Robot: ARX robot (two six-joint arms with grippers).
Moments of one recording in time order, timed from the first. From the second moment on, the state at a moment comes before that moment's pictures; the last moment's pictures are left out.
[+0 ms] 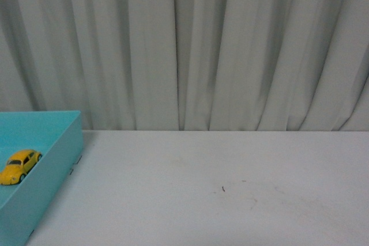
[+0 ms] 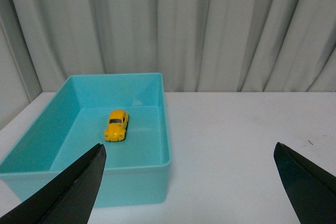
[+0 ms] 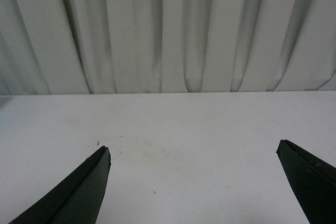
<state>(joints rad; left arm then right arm) 0.00 0.00 0.01 0.00 0.00 0.00 0.00 0.00 0.01 0.00 0.00 -0.01</state>
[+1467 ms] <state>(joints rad) 0.00 0.00 0.01 0.00 0.00 0.00 0.00 0.00 0.01 0.00 0.00 -0.01</state>
